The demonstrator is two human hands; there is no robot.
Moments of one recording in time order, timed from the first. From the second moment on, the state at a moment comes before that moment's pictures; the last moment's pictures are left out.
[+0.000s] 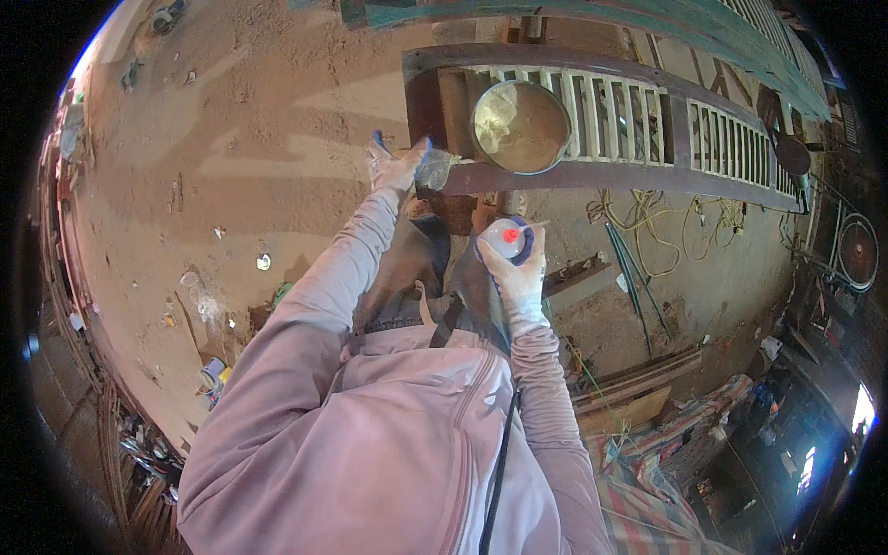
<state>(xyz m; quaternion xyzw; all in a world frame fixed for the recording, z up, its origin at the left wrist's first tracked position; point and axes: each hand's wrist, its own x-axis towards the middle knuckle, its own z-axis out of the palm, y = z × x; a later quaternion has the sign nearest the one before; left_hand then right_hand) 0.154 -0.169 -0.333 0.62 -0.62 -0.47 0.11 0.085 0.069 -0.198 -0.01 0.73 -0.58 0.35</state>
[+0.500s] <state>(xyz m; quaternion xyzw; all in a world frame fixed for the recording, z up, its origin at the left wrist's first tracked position) 0.185 -0.156 -0.357 0.59 -0.63 -0.51 0.06 0.078 0.047 -0.217 -0.09 0.80 -0.48 0.35</state>
